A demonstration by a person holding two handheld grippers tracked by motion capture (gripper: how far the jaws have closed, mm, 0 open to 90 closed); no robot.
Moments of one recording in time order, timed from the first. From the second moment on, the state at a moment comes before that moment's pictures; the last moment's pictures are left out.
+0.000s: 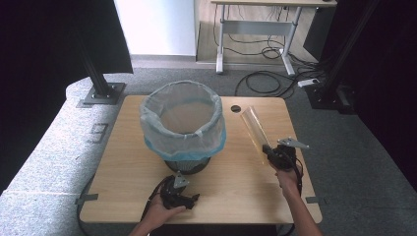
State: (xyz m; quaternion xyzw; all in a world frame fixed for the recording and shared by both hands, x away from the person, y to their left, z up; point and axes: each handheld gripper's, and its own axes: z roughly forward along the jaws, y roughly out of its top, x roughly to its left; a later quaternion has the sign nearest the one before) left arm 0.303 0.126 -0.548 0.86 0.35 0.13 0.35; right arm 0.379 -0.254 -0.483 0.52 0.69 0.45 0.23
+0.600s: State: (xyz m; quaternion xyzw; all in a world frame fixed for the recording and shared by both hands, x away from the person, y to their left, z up) left arm 0.303 0.126 -0.548 0.86 0.35 0.14 0.34; right arm 0.372 -0.238 -0.468 0.49 0.69 0.47 0.23
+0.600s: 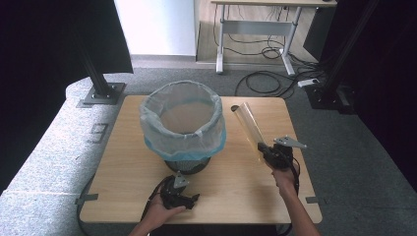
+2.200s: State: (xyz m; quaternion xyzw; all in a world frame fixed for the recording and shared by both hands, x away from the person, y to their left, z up) left arm 0.303 0.126 -0.548 0.86 0.35 0.13 0.35; right arm 0.359 -0.217 -0.438 0.46 0.68 0.52 0.24
